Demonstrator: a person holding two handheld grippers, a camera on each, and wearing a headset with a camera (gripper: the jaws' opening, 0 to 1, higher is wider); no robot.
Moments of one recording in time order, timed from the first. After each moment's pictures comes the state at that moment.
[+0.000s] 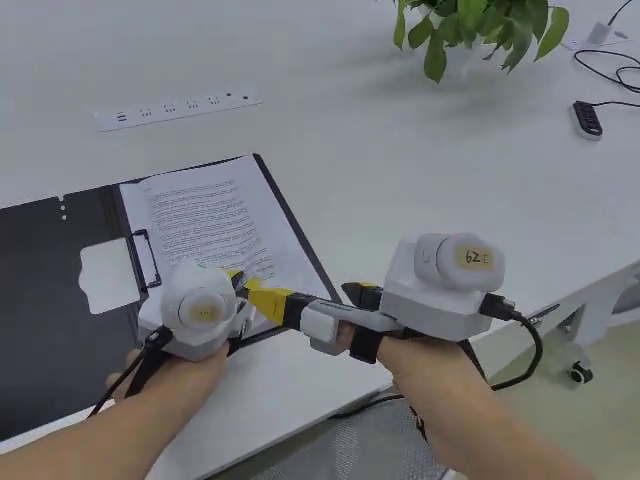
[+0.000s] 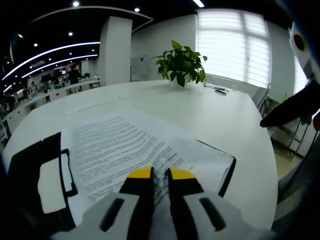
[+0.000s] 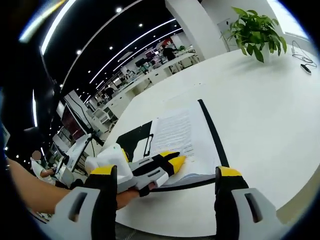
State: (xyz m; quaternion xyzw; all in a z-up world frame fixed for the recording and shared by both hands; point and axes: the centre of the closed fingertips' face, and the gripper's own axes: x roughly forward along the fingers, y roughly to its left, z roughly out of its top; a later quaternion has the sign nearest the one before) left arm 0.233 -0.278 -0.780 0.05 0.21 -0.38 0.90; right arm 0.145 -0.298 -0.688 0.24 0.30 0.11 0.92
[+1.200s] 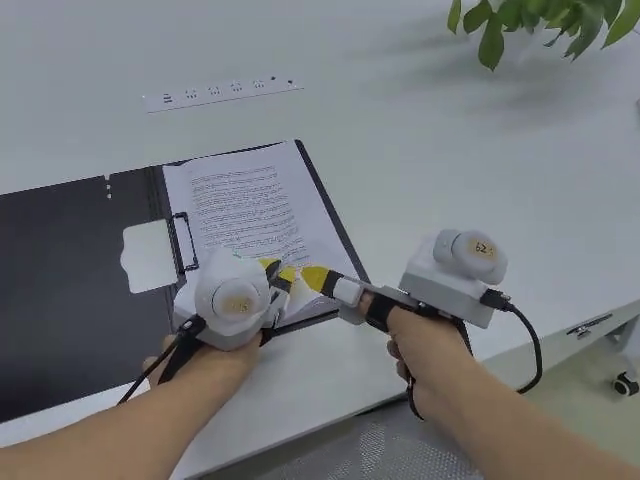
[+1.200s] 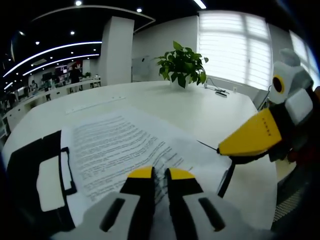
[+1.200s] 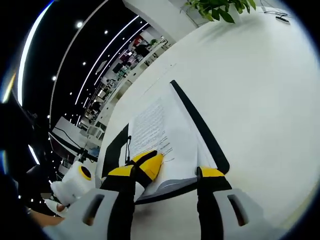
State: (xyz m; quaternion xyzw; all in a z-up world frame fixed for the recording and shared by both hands) left arm 0.232 -0.278 -0.780 0.04 0.21 -0.38 0.90; right arm 0.173 -0.317 -0.758 0.37 0.34 0.05 0.87
